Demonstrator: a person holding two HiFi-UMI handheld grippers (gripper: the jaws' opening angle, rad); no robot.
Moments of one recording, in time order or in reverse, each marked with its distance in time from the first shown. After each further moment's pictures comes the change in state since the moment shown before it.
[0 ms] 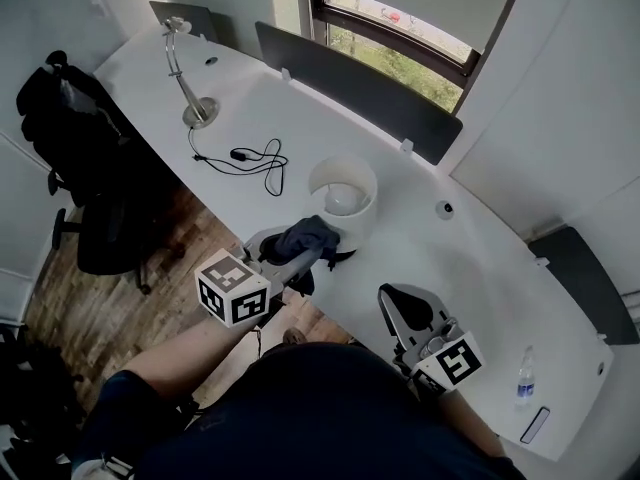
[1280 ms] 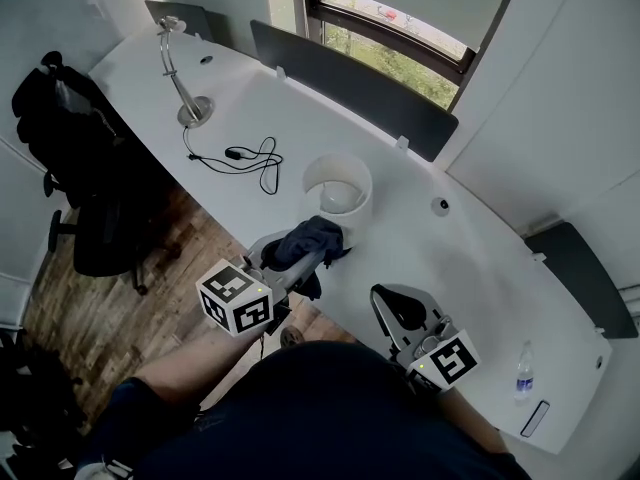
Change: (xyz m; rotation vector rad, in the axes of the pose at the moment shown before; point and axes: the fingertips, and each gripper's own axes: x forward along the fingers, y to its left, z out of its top) left arm -0.001 -0.012 0.001 -0.060 -0.082 0.010; right arm 0.003 0.011 -0.001 -0.010 0.015 0.021
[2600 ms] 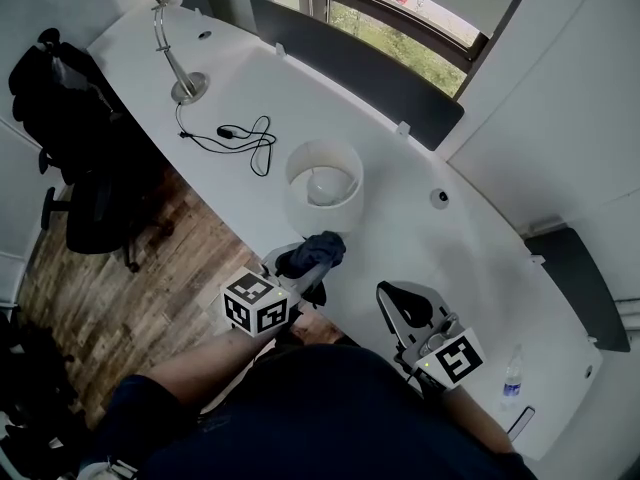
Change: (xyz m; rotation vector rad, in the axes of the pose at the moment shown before) left arm 0.041 0.004 -0.096 -0.105 0.103 0.069; right arm -0.018 -0.034 -0.023 -0.004 0.091 0.032
